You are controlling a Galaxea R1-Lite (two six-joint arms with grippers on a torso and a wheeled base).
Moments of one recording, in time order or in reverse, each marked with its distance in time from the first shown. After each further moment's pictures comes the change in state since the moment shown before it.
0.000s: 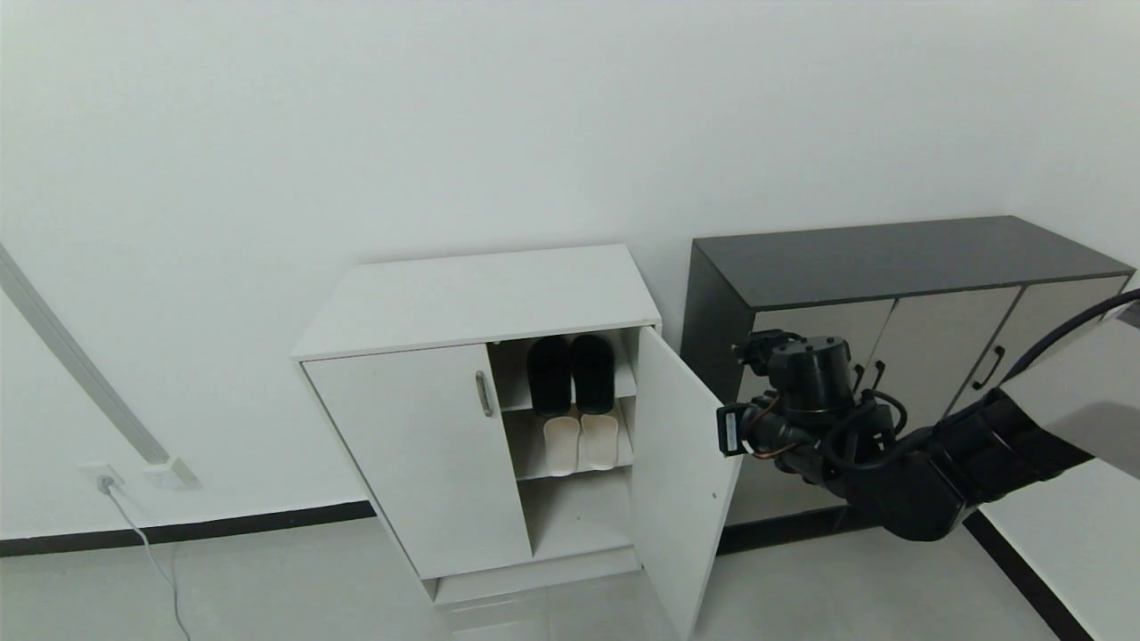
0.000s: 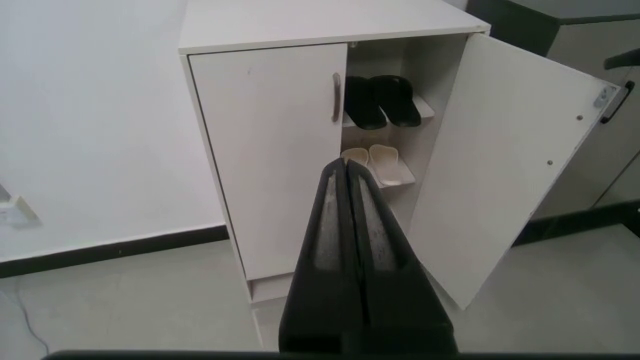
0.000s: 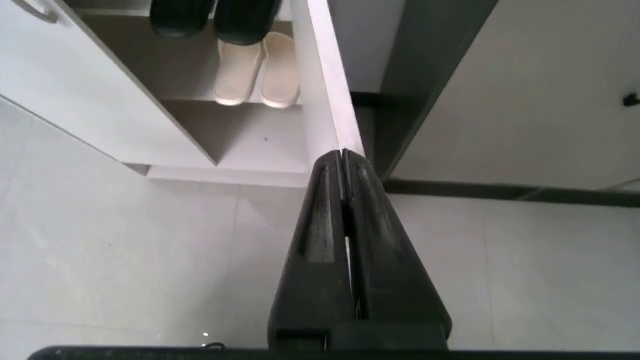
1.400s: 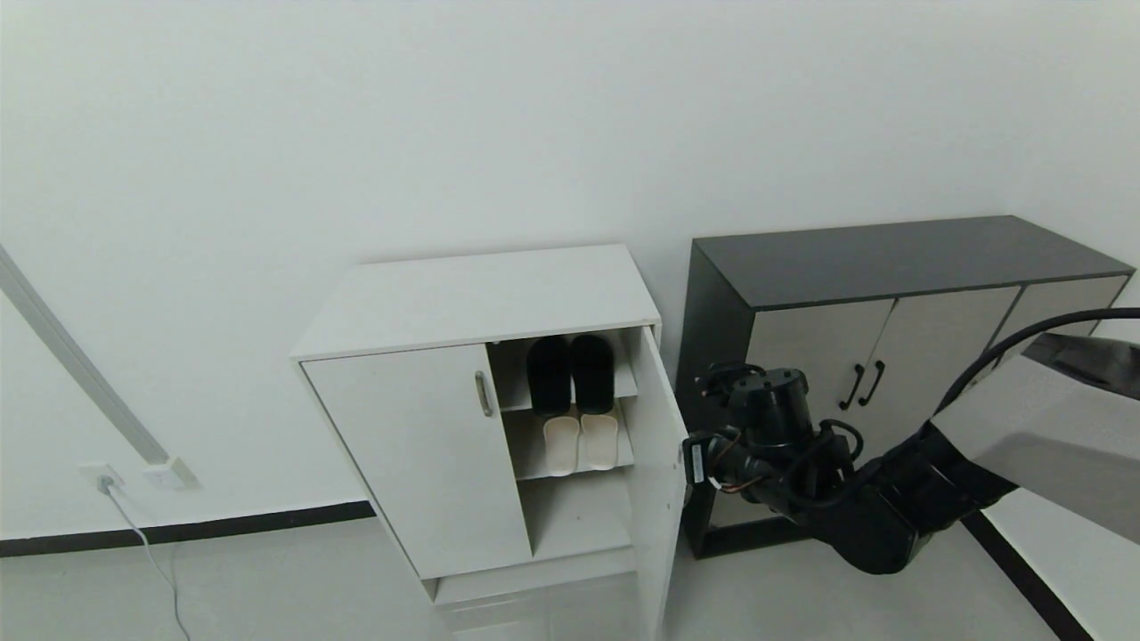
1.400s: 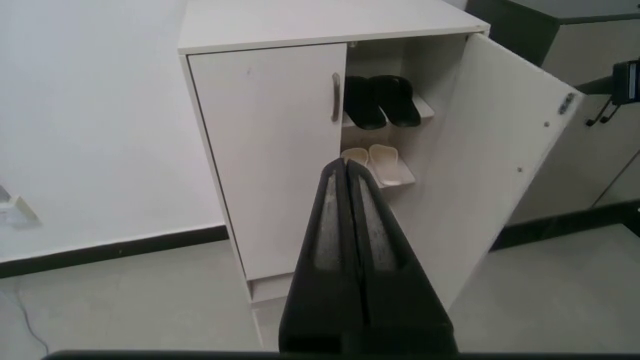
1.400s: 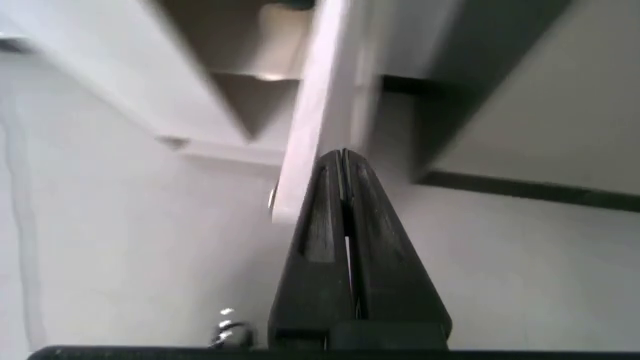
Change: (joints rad) left arm 0.000 0.000 0.000 0.000 0.000 0.000; right arm 0.090 0.076 0.007 -0.060 0.050 0.040
